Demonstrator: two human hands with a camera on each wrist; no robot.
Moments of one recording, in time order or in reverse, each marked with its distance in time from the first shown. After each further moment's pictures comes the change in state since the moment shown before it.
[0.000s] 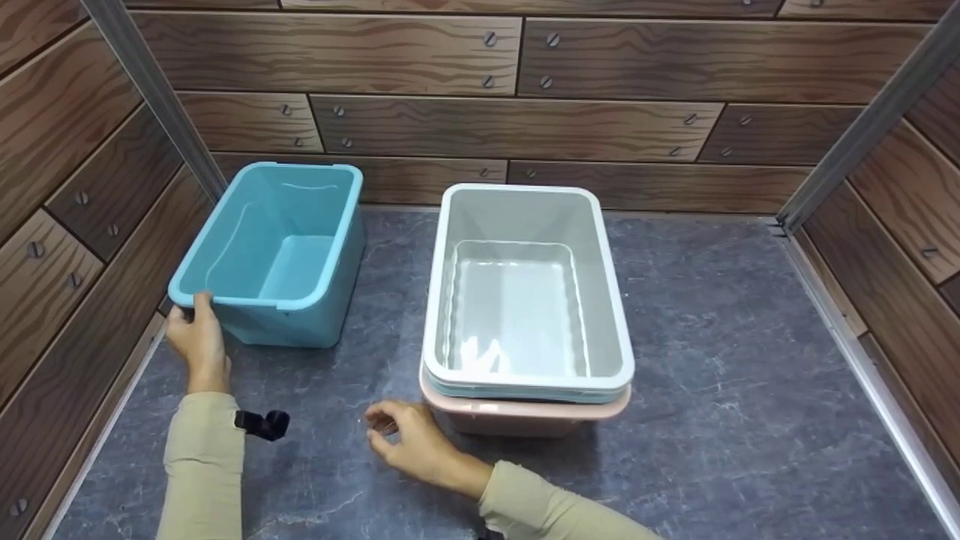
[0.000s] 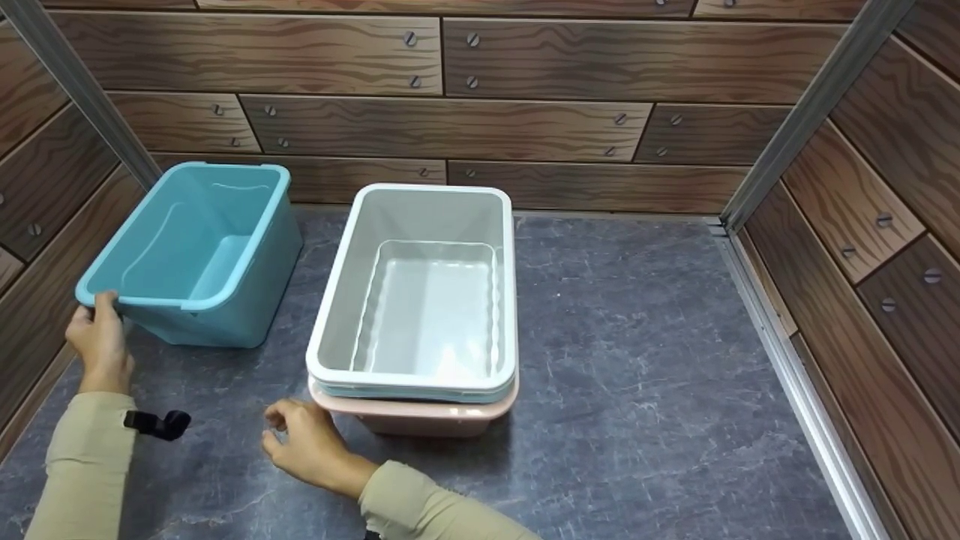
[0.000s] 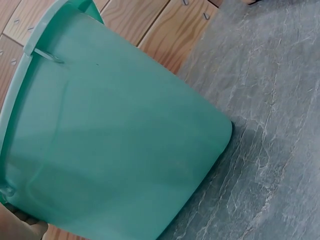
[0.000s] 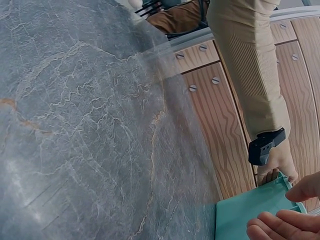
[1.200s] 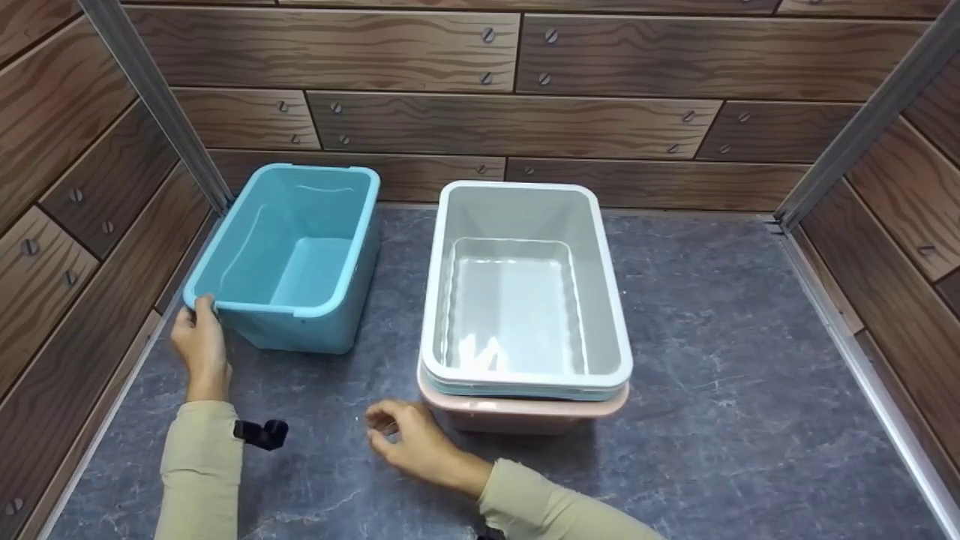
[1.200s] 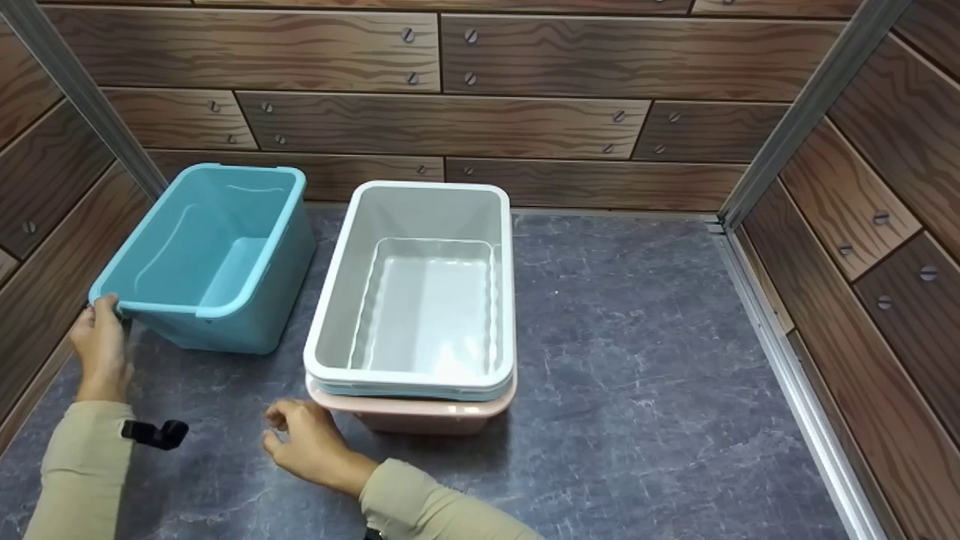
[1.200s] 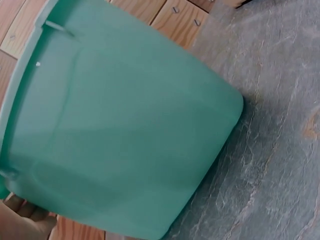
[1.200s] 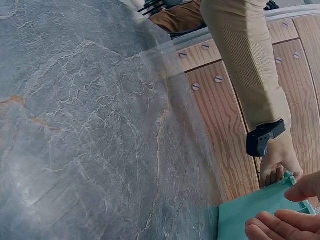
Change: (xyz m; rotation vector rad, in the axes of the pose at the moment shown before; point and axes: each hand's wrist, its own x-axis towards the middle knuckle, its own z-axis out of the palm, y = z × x) left_hand -0.010 -0.004 -0.003 0.015 -0.094 -0.005; right_hand -0.002 0.004 0.000 0.007 -0.014 0.018
